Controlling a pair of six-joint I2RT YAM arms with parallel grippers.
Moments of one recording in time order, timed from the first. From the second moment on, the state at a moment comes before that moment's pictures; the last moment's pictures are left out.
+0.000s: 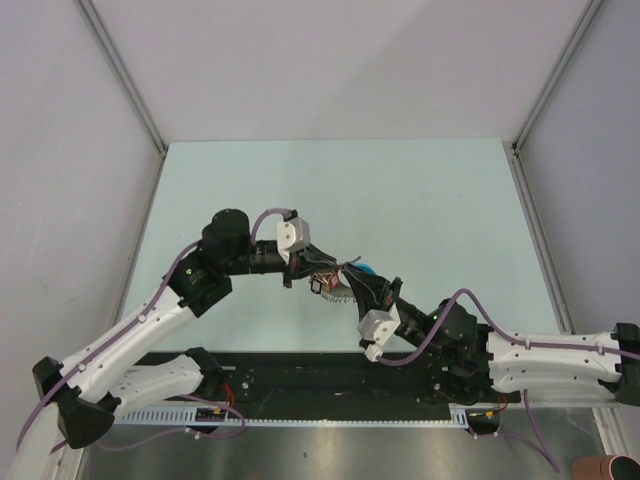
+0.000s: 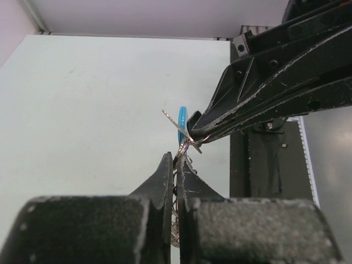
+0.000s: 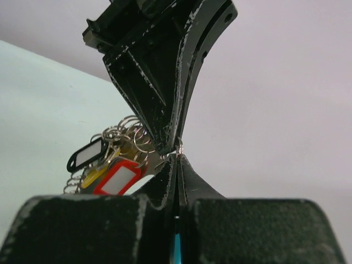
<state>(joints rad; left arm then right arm) -0.73 0.98 0.96 -0.17 0.71 0.17 1.36 0.80 0.45 0.65 0.31 -0.91</state>
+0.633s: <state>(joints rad) -0.86 0.90 0.91 -0.23 0.32 0.24 1.39 0.96 0.45 0.76 0.41 -1.08</state>
